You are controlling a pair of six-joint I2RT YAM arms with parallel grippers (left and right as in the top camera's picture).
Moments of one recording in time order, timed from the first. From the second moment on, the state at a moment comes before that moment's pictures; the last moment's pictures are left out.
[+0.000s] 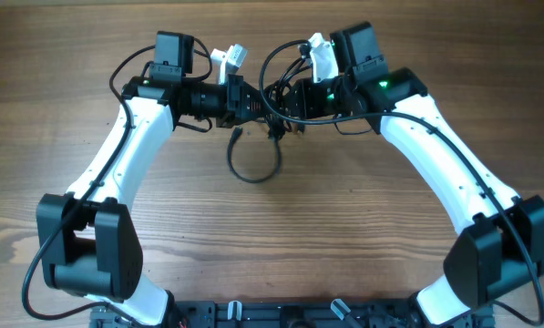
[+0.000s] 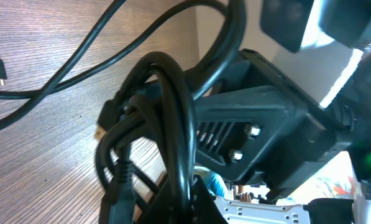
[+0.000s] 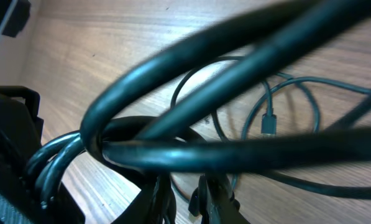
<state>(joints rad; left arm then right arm) -0.17 1.76 1.34 -0.60 1.18 -0.43 0.40 1.75 1.47 -0.66 -0.47 0.26</state>
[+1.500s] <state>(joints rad) -0.15 1.77 1.34 -0.54 1.27 -0.47 0.41 1.76 1.41 -0.52 -0.62 0.39</state>
